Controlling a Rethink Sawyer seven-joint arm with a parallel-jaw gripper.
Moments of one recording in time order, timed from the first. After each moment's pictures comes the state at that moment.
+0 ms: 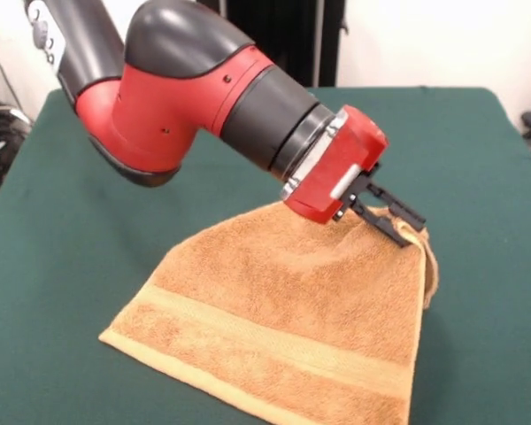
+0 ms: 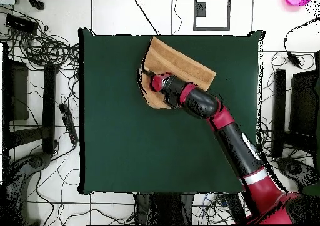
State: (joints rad) arm -1.10 0.20 1.25 1.56 -0.56 0.53 1.37
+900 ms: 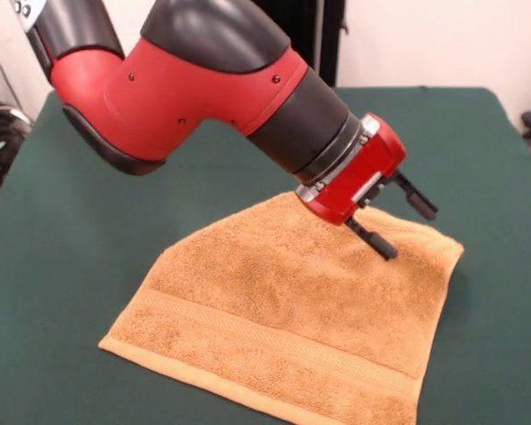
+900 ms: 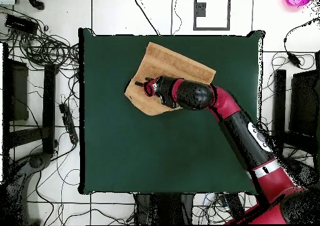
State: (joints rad) arm -0.96 -0.01 1.13 1.50 -0.56 0.70 1.37
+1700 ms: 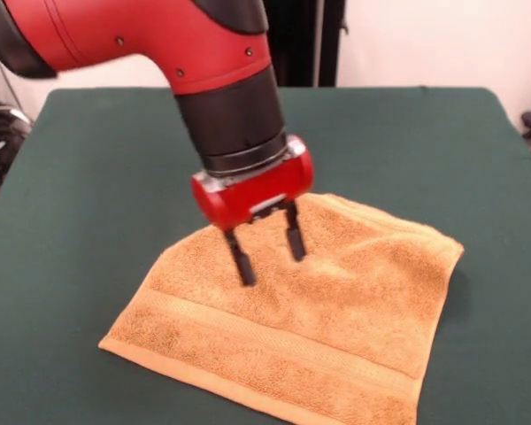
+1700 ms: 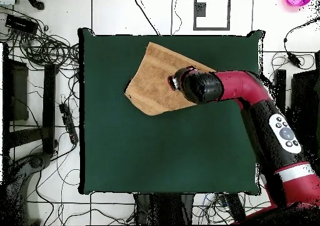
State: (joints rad) arm -0.76 -0.38 0.84 1.39 -0.71 0.70 1.37
